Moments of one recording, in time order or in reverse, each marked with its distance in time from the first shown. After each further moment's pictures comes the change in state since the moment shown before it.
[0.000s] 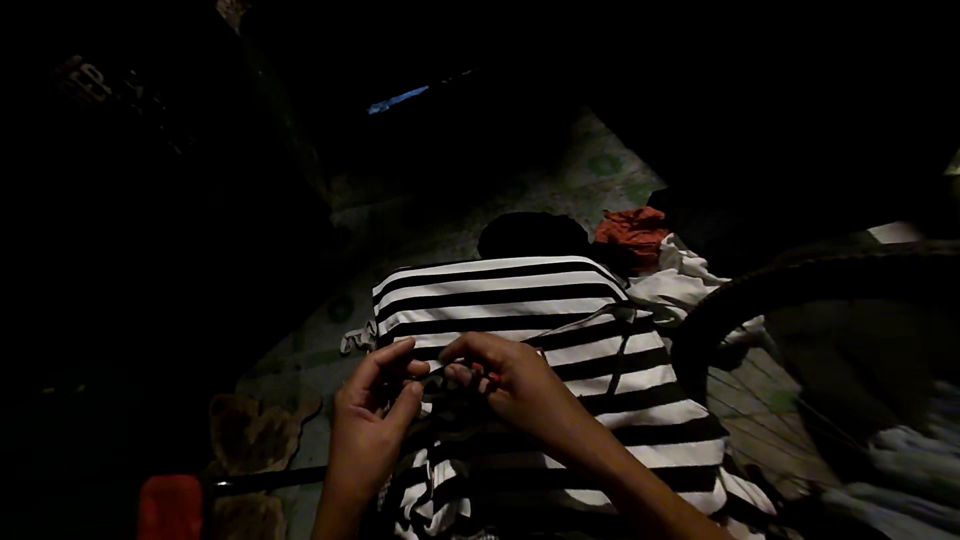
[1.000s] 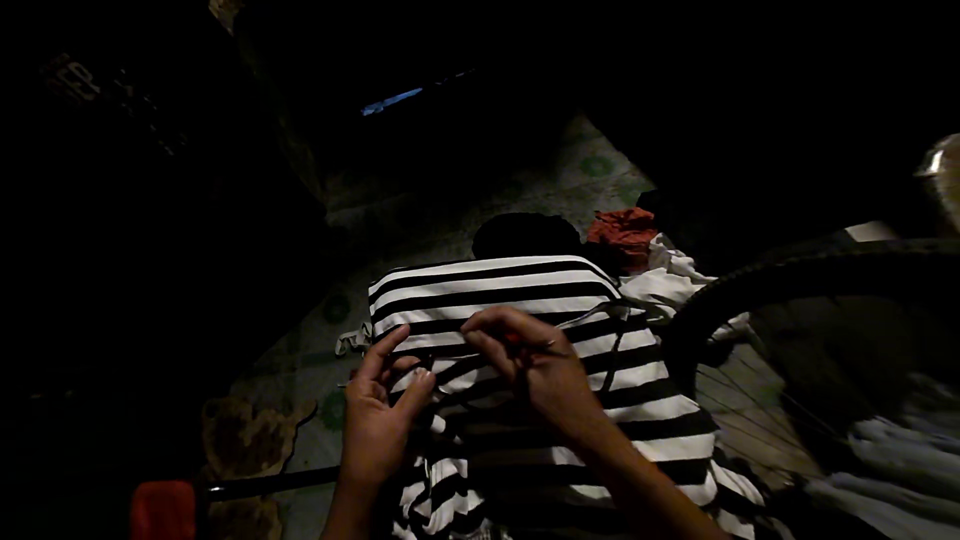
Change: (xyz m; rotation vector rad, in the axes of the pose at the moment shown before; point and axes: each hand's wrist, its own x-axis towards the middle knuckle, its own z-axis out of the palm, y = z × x) left_hand 0.004 -0.010 0.017 -0.106 0.067 -0.095; right_hand -0.004 0.004 -0.008 0.232 0.344 -0.167
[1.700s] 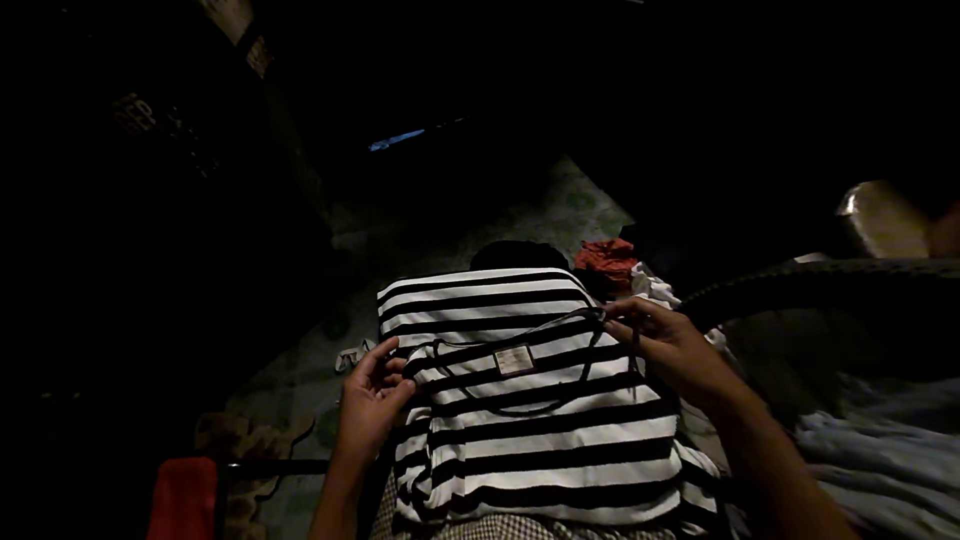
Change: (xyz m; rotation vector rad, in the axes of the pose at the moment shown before) left_hand 0.000 -0.017 -0.028 0.063 -0.035 -0.066; right_hand -0.023 0.079 -0.158 -0.144 0.089 0.127
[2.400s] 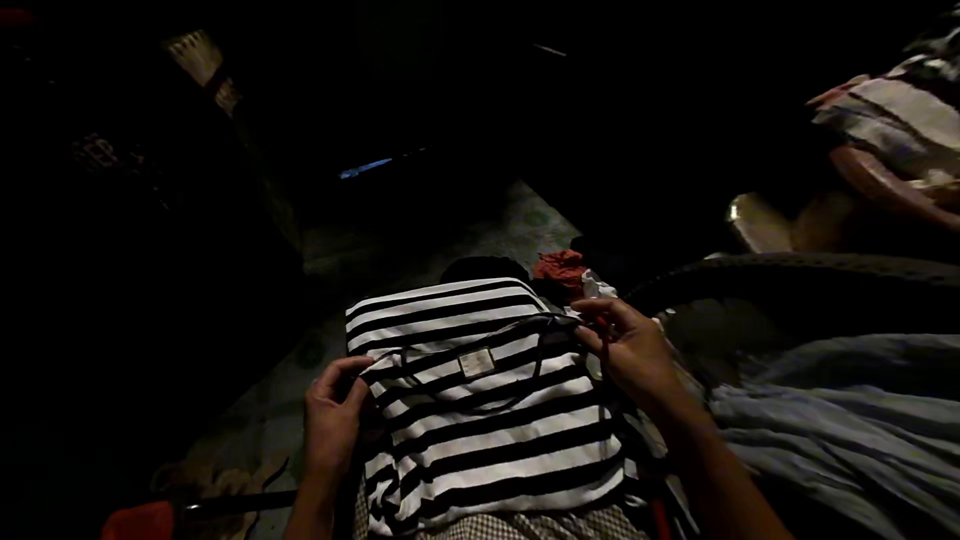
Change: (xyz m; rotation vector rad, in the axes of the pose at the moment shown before) left_hand 0.005 0.011 0.007 0.005 0.067 0.184; right_hand -0.027 -0.029 -0.001 -0.114 0.296 0.015
